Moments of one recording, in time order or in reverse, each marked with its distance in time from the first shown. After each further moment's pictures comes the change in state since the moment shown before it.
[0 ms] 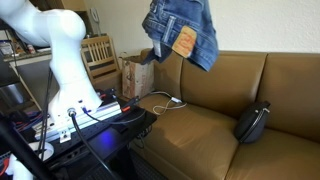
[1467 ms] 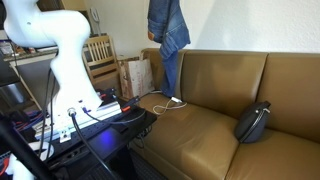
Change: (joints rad) arm 0.463 0.302 -0.075 0.033 -0.029 -0.156 0.117
